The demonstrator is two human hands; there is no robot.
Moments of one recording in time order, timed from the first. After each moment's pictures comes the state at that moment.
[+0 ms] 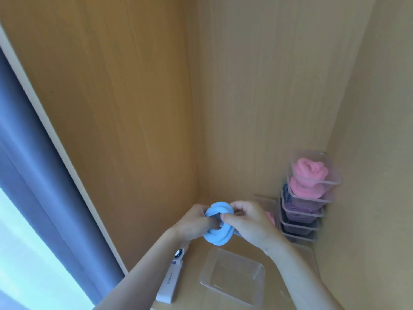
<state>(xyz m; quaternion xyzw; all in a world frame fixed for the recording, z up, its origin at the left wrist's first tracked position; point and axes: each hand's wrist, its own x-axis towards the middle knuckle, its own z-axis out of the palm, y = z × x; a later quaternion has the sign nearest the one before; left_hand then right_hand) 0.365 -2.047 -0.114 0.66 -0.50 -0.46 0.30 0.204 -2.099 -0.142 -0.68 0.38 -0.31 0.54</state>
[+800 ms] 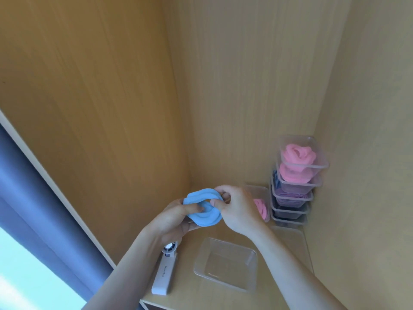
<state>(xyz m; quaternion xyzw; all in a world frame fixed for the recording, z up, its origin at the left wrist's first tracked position) 0.400 -2.061 -0.158 0.47 -0.34 -0.67 0.46 0.218 -2.105 -0.148 -0.74 0.45 -0.34 0.37</state>
